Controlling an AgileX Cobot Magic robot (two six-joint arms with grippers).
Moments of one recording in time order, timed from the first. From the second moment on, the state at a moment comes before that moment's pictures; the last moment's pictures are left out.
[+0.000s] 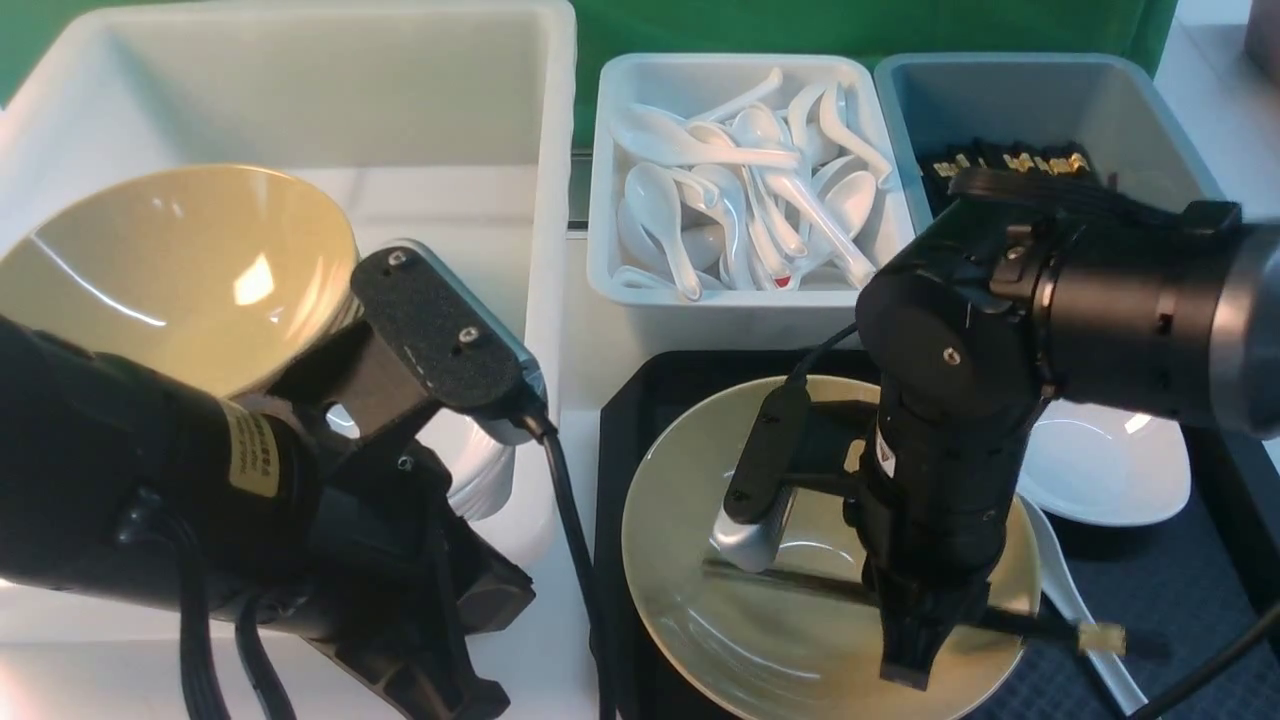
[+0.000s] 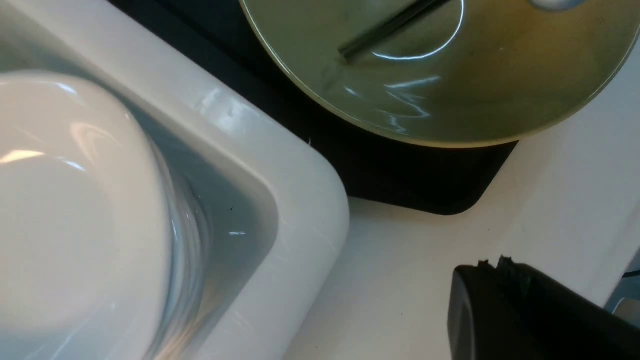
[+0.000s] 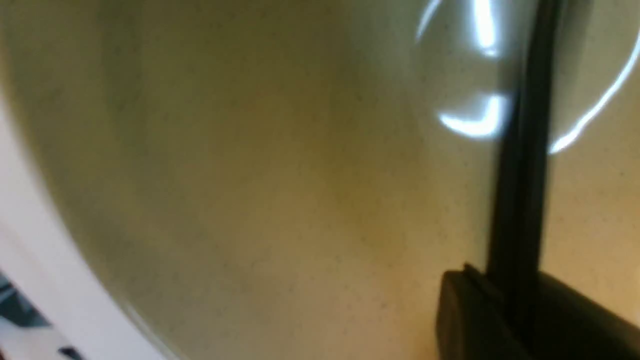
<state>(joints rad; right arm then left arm) 0.72 1.71 -1.23 -0.10 1.20 -0.34 -0.68 1.10 -0.91 -0.22 0.92 0.31</state>
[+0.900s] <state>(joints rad) 0.11 2.09 -2.03 -0.22 0.73 0.20 -0.68 1.10 -0.91 -0.42 0.77 0.25</state>
